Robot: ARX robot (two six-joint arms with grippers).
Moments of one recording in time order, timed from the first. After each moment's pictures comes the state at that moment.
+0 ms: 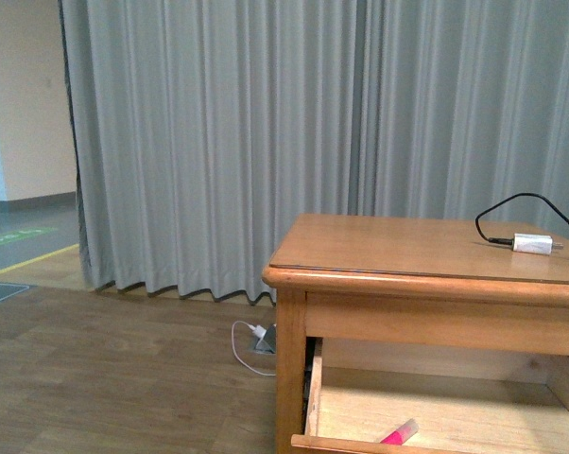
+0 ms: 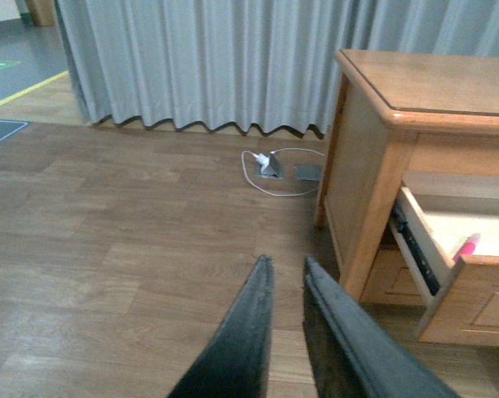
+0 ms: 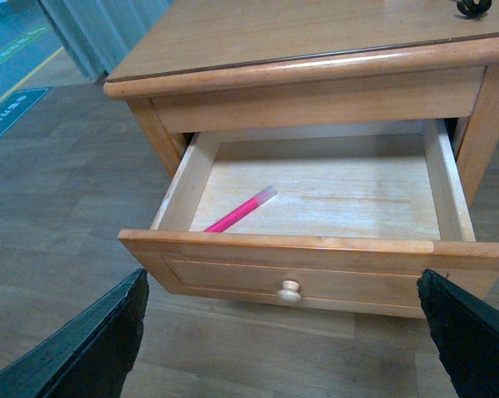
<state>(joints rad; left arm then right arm) -0.05 0.33 0.21 0.12 -0.02 -0.01 0.09 0.55 0.51 -0.26 -0.07 0.21</state>
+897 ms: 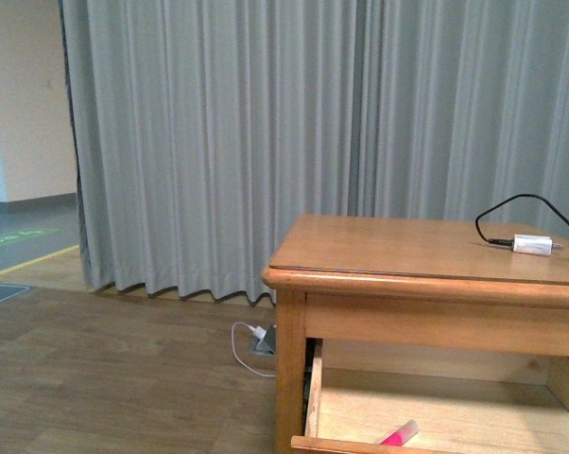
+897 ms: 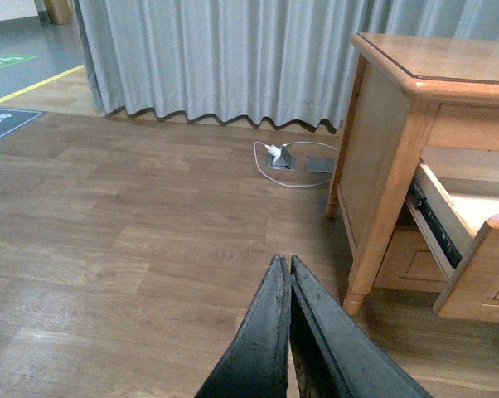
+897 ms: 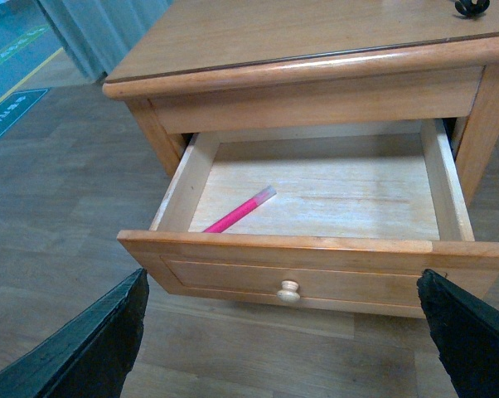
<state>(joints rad) 0.00 0.04 0.05 0.00 0.00 -0.01 0.09 0.55 0.51 -0.26 -0.07 0.21</state>
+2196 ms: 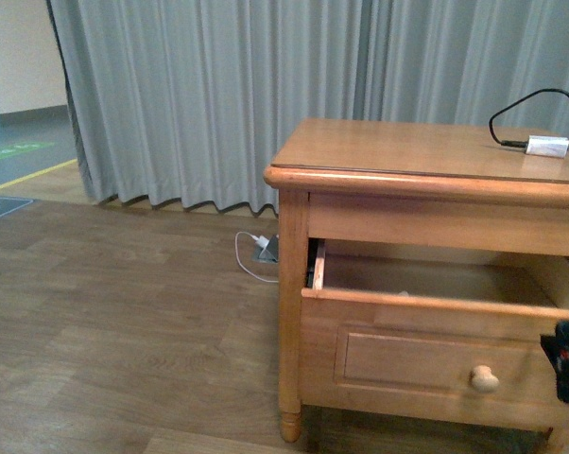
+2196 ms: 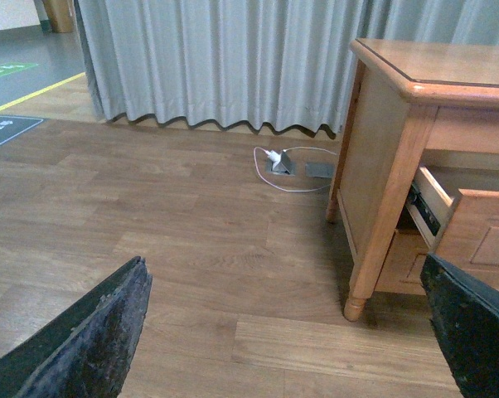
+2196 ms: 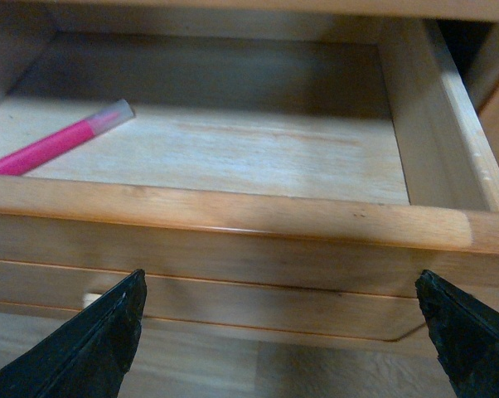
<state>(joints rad) 0.00 0.00 0.02 0.00 0.00 0.00 -0.05 1.87 0.61 0.87 -0.06 -0.01</state>
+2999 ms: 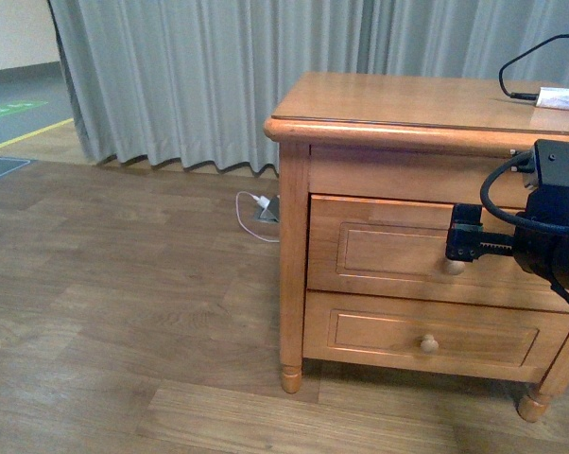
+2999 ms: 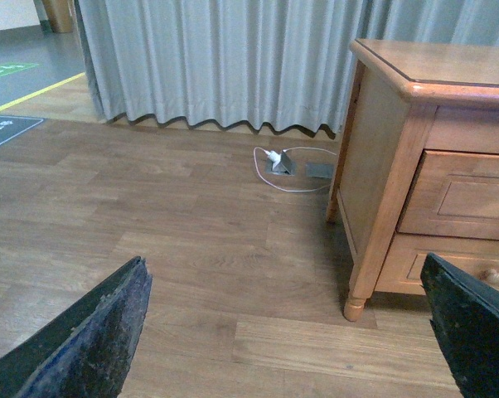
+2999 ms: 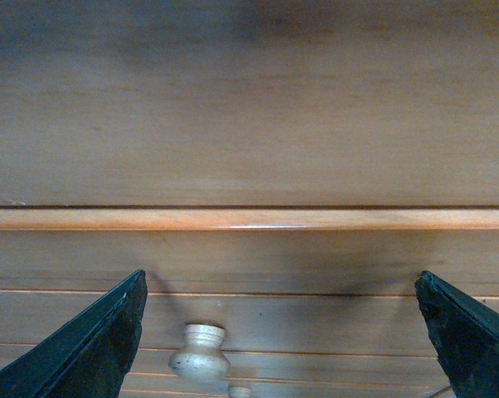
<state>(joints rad) 0.00 0.00 0.02 0.00 0.00 0.00 0.04 2.22 1.08 0.86 0.06 0.10</state>
